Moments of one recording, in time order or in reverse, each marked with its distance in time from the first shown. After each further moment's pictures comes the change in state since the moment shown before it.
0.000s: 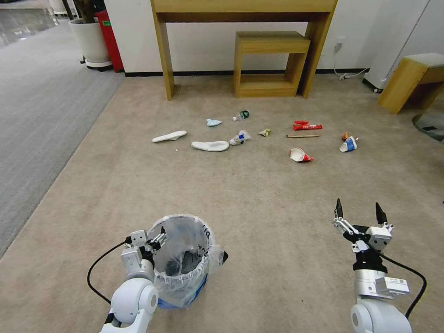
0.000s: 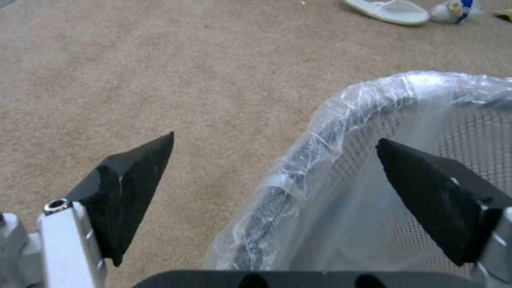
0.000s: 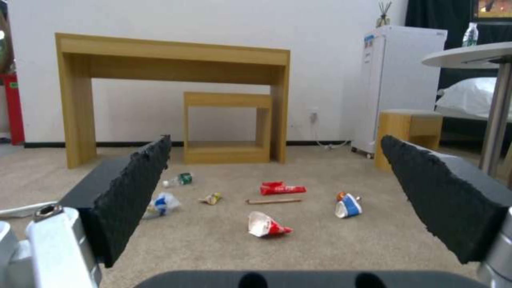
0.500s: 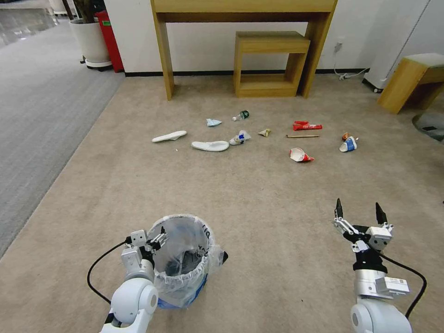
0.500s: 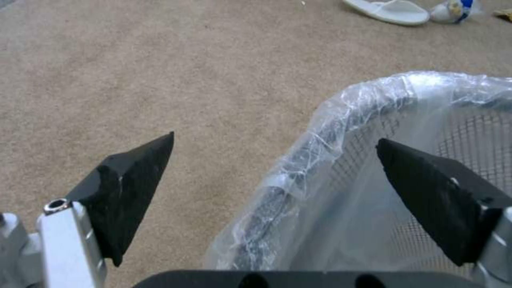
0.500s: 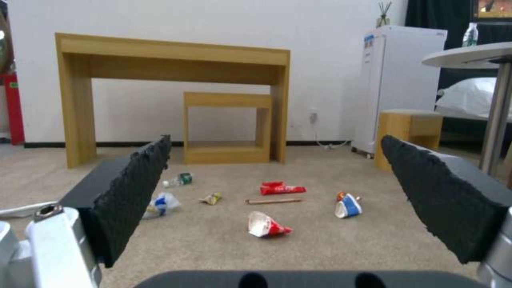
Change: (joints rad) left arm 0.000 0.000 0.000 0.000 0.000 0.000 0.000; right arm 0.000 0.000 0.000 0.000 0.000 0.000 0.000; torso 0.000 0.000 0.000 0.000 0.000
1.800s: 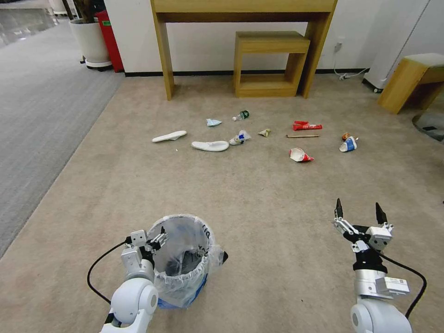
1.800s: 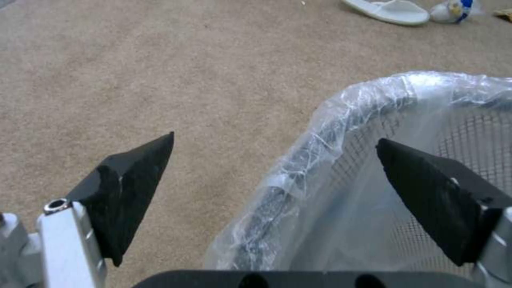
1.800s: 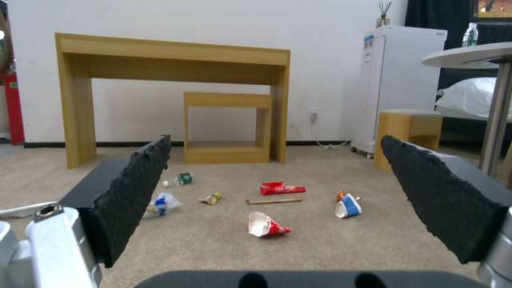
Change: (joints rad) left arm 0.000 0.000 0.000 0.000 0.000 0.000 0.000; right arm 0.000 0.000 0.000 0.000 0.000 0.000 0.000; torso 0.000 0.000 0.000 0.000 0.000
